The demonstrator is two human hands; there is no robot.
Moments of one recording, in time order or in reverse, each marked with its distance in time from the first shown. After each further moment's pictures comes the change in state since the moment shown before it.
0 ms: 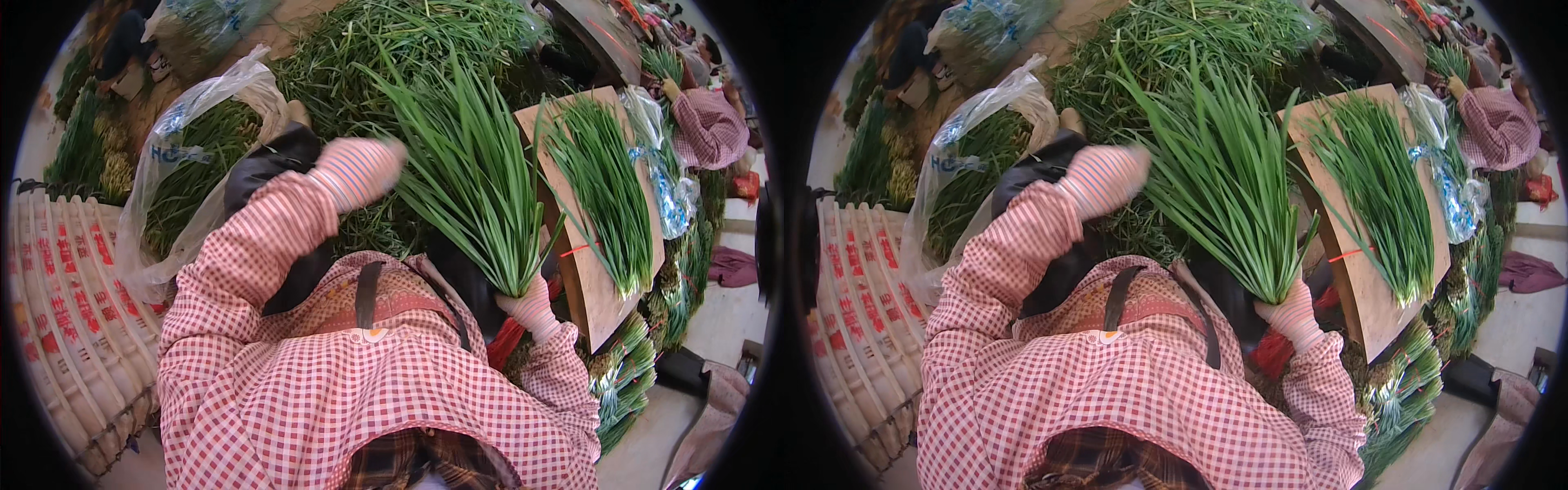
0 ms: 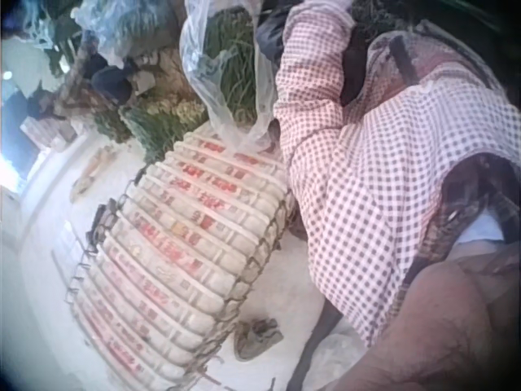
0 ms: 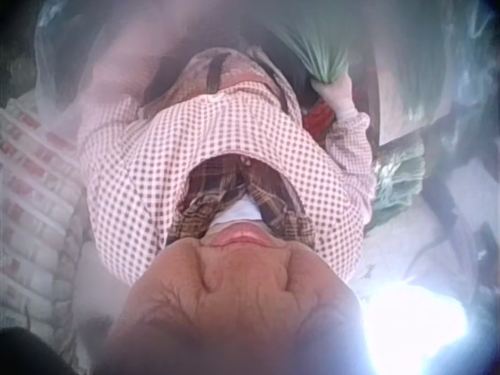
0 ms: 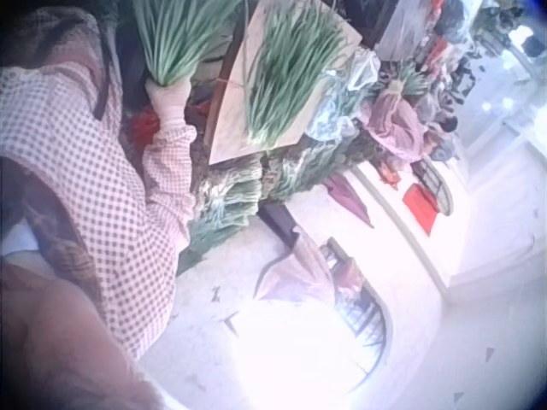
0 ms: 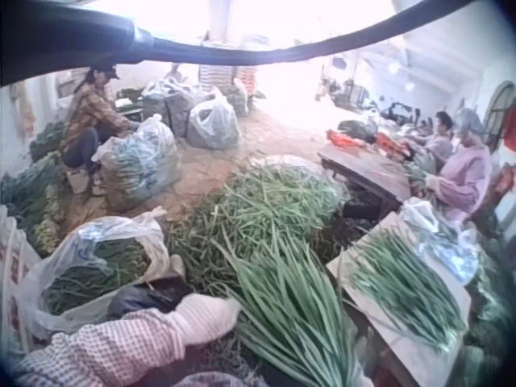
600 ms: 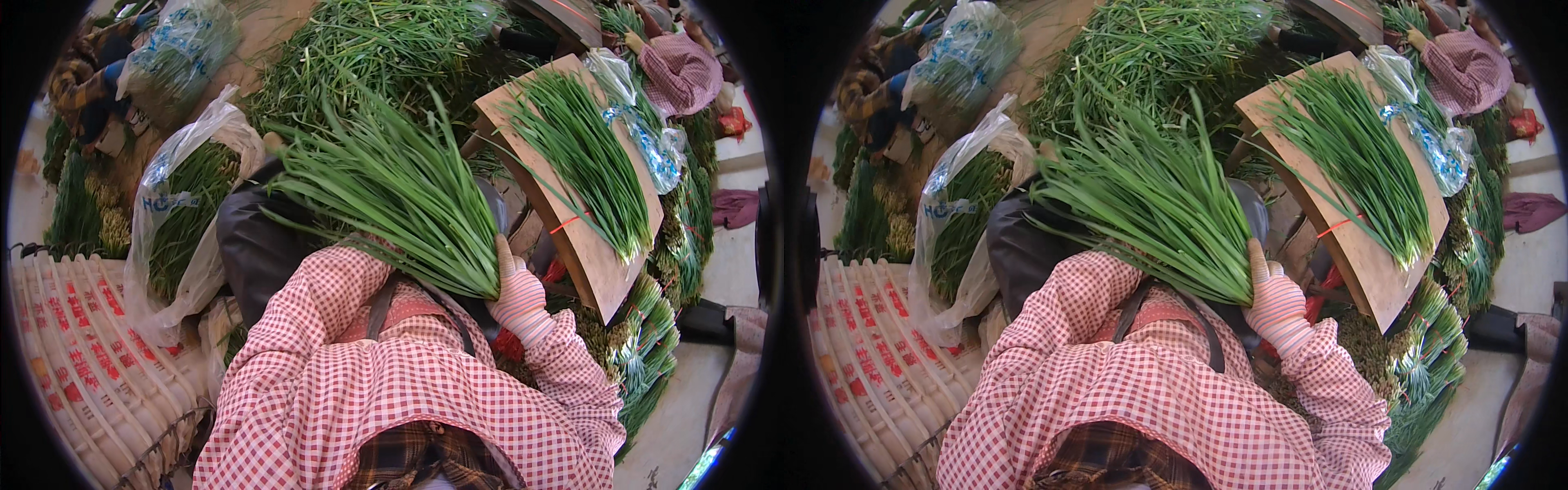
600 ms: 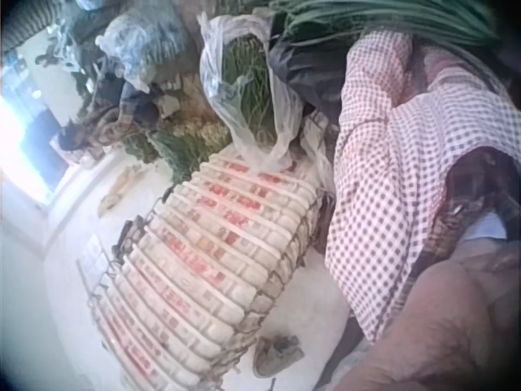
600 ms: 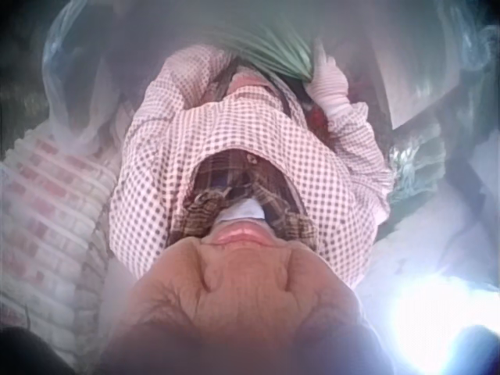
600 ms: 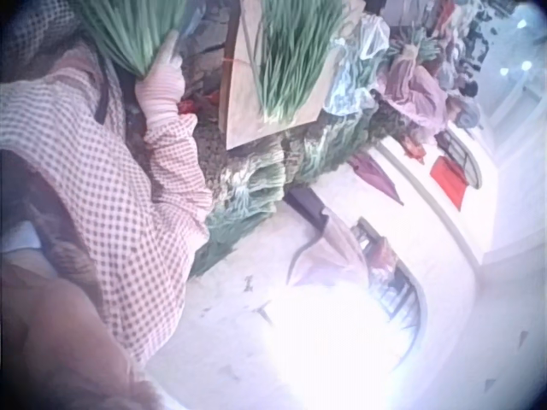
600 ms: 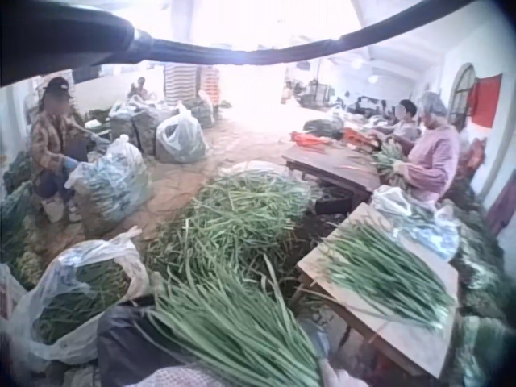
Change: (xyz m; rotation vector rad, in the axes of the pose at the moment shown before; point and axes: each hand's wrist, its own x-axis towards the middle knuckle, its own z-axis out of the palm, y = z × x) left_hand 0.059 0.086 0.111 -1.537 -0.203 -0.415; right_hand -0.042 -0.043 0.044 -1.194 0.356 -0.168
